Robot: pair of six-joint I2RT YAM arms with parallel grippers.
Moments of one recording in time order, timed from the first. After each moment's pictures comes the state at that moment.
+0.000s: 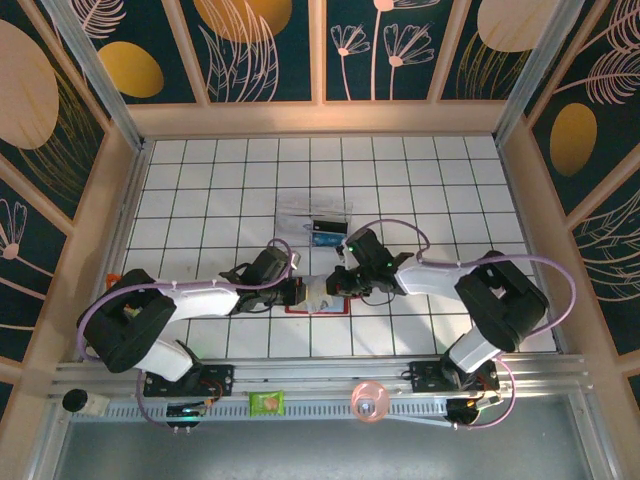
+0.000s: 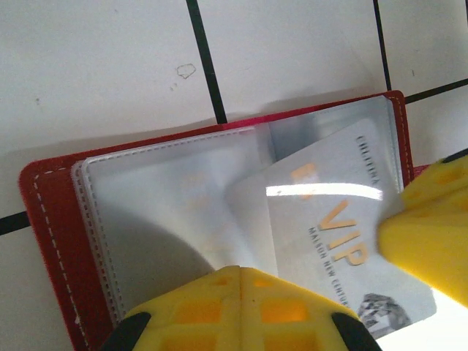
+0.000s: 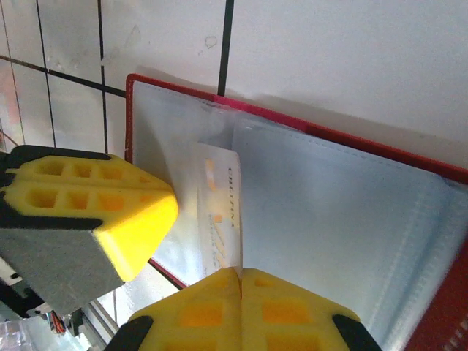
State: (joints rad) left arm -0.78 1.49 0.53 0.06 0.23 -0.72; right arm 0.76 1.55 0.68 -0.07 -0.46 0.75
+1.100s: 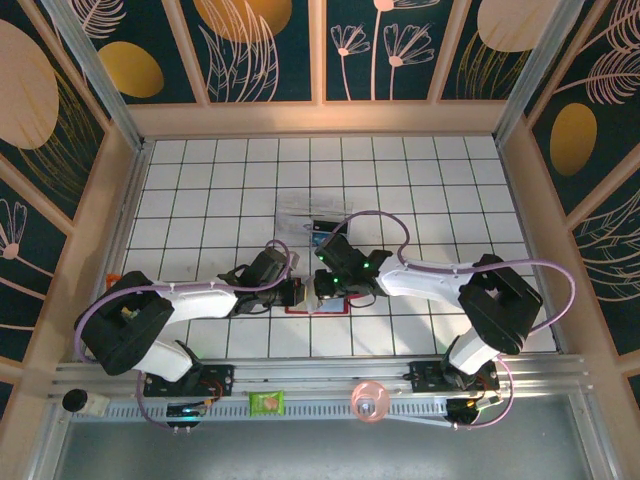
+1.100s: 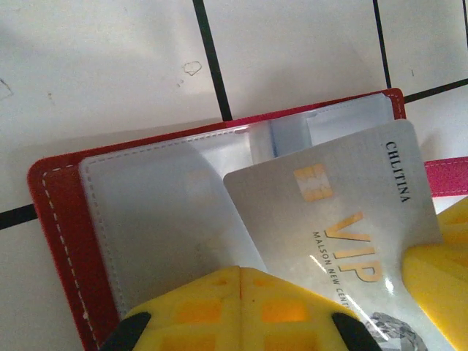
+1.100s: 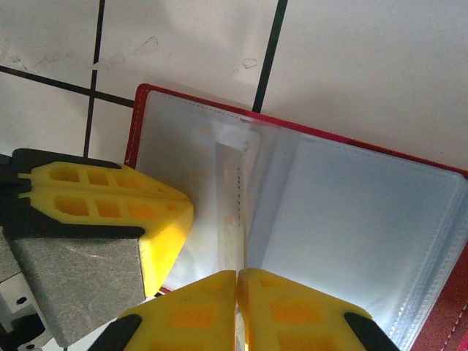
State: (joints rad) left arm -0.78 1.47 0.51 0.08 0.22 -0.72; right arm 0.97 1.58 0.88 -0.34 -0.10 0.75
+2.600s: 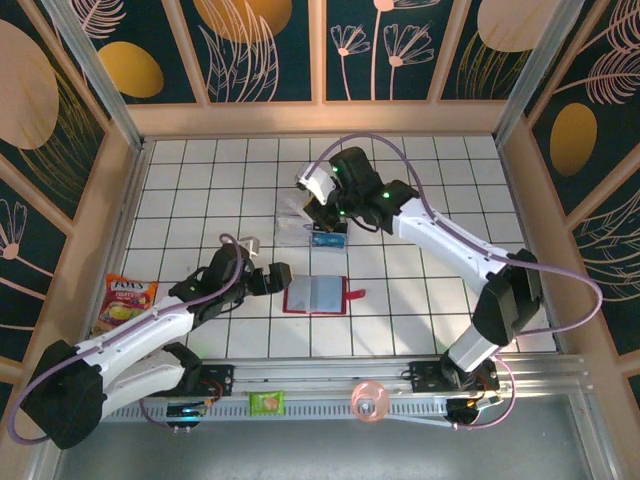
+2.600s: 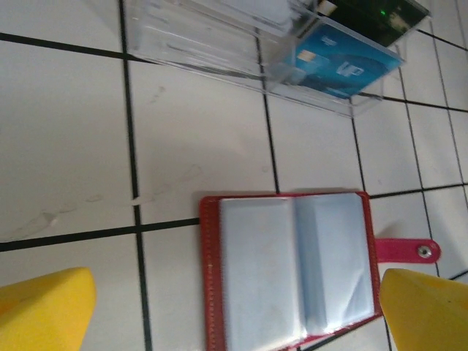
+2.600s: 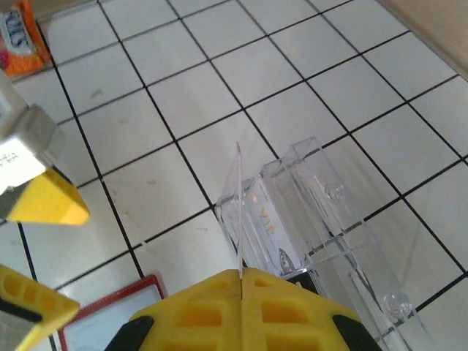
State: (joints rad) left arm -0.63 1.01 0.45 -0.20 0.08 -0.75; right arm 0.74 1.62 1.46 -0.56 -0.27 -0.30
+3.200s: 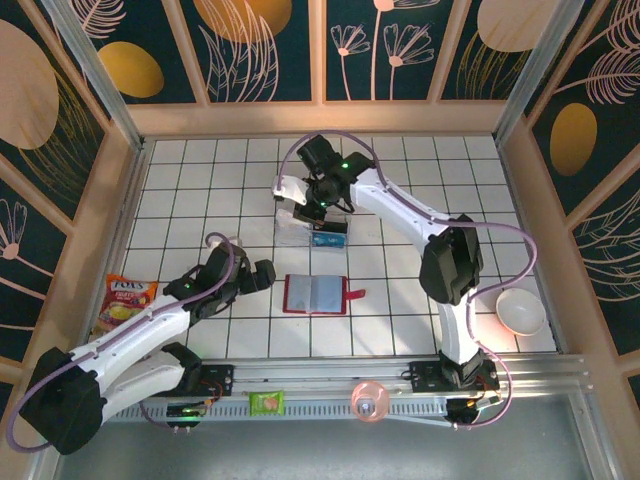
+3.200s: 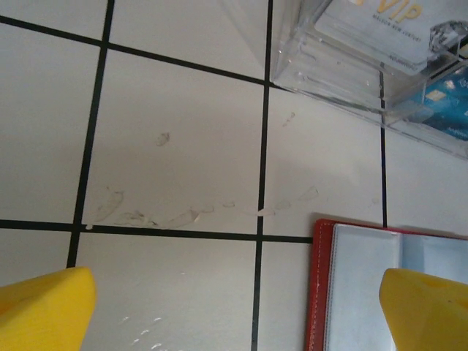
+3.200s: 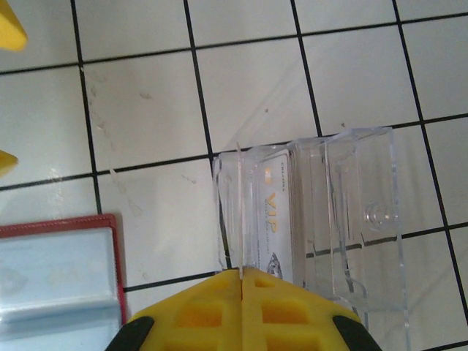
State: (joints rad) left arm -0.60 0.99 0.49 -0.38 -0.12 -0.76; right arm 0.74 2.02 1.90 -0.94 -0.29 -0.69
